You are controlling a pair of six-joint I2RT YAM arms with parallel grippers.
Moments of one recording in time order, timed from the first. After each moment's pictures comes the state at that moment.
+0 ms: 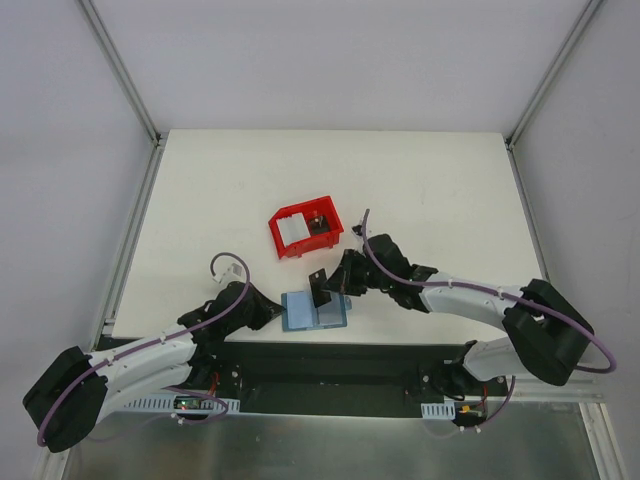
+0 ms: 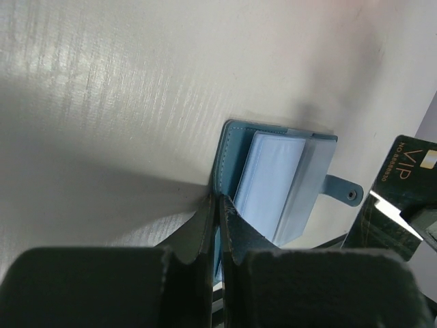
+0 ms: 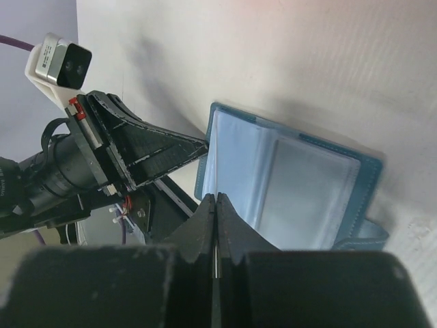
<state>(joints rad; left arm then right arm) -0.76 0.80 0.08 0.00 -0.08 -1.34 0.85 1.36 0.63 0.11 -0.26 0.91</state>
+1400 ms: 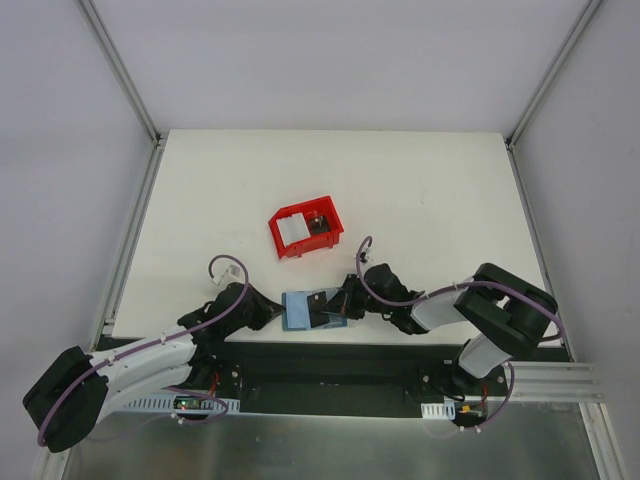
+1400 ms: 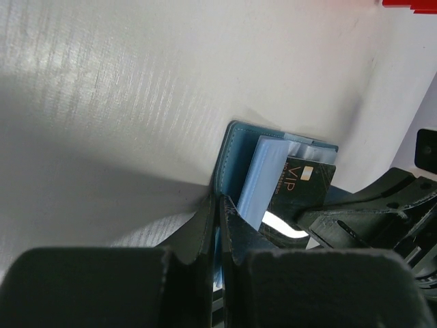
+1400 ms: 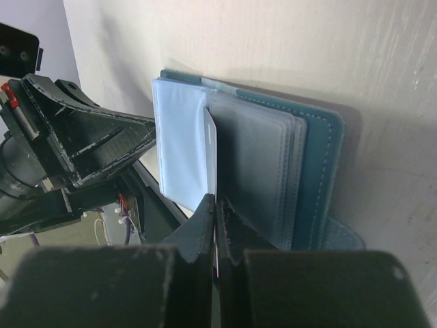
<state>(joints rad) -0.76 0.80 0.07 0.03 -0.09 -1.39 0.92 1.58 0.38 0.64 -0.24 1.14</state>
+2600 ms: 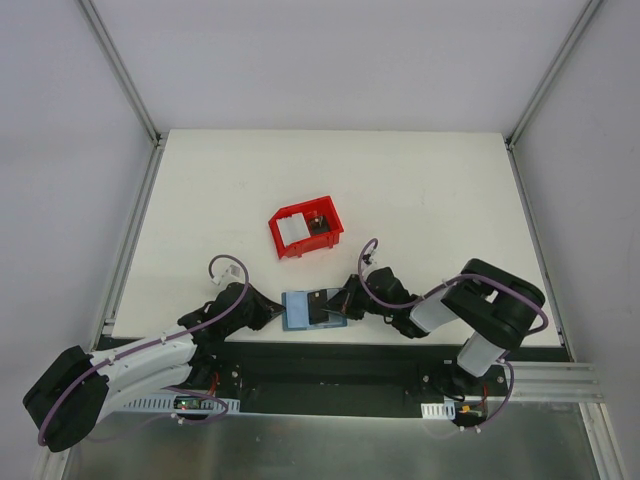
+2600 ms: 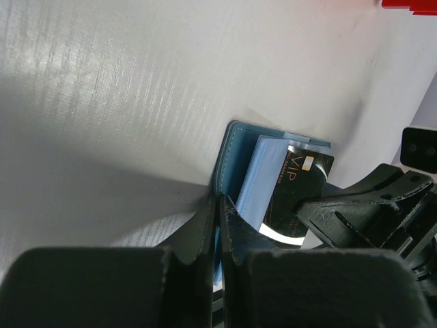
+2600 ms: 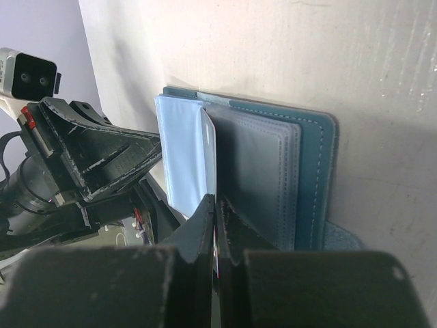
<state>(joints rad) -0.76 0.80 0.07 0.03 -0.09 -1.39 0.92 1.66 0.32 0.83 -0.21 1.24</state>
